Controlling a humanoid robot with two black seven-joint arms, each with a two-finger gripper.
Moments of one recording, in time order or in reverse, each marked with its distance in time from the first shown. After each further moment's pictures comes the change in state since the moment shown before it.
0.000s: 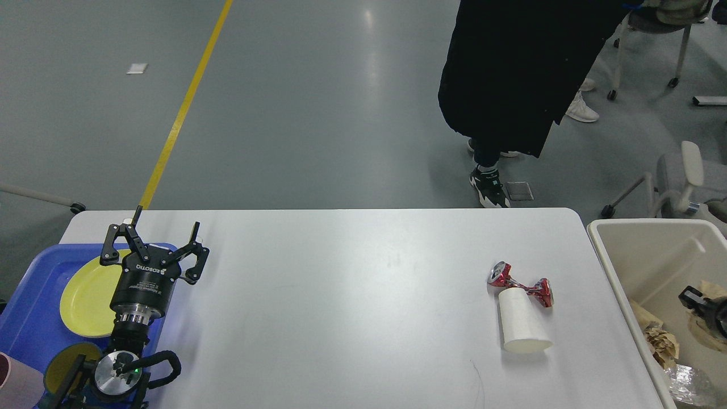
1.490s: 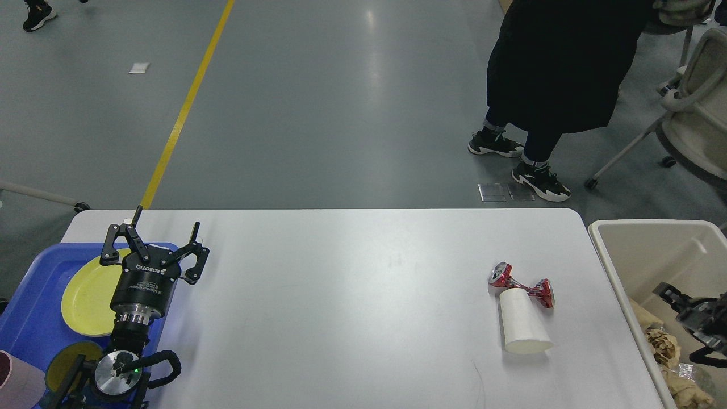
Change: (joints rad) left arm 0.000 0.000 0.000 0.000 0.000 0.000 0.002; right arm 0.001 0.065 0.072 0.050 -0.020 -0.188 -0.116
